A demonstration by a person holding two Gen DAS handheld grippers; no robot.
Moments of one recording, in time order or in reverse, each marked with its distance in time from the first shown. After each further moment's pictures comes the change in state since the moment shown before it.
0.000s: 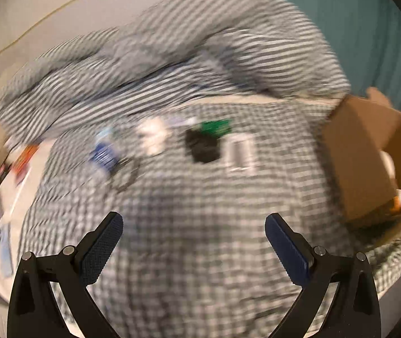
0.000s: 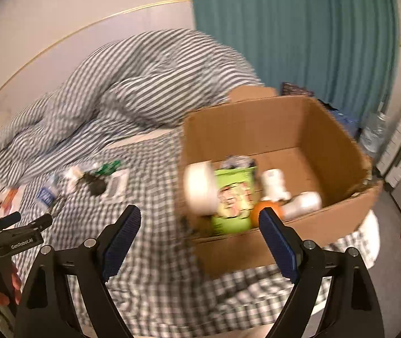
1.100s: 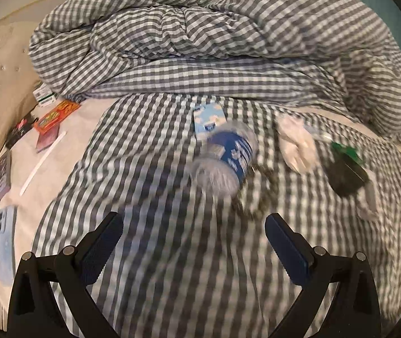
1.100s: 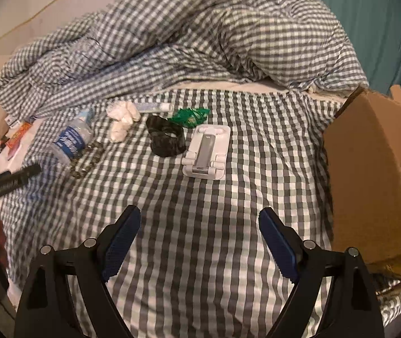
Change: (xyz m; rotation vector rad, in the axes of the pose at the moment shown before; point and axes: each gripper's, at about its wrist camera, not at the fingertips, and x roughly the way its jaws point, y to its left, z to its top) left arm 0.127 0.193 0.019 -0.223 0.038 0.110; right arm 0.156 0.196 -0.016 -0.244 0.221 0.102
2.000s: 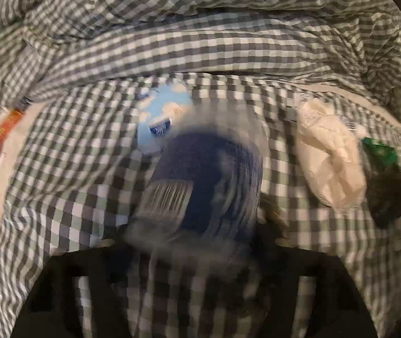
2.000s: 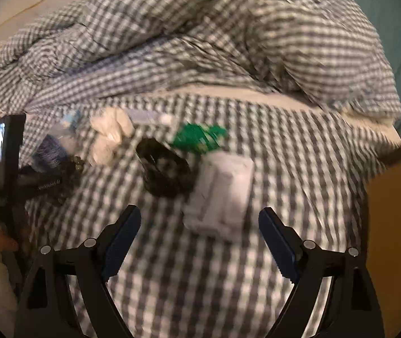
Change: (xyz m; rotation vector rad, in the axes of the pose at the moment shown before) left arm 0.119 -0.038 0.032 0.077 0.088 -0.064; right arm 0.077 0.012 0.062 -0.098 0.001 0.031
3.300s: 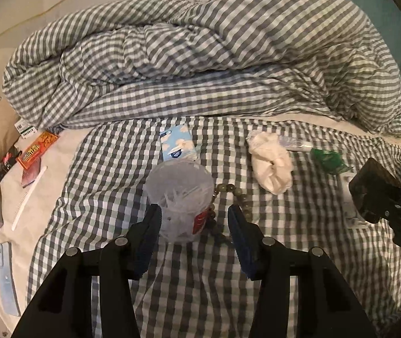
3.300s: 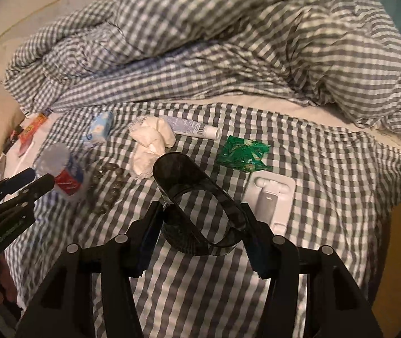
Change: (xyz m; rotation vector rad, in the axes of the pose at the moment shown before) left arm -0.128 -0.007 -0.021 0.029 -0.134 0.026; right arm -0.012 0.030 0.022 -0.029 0.032 0.115
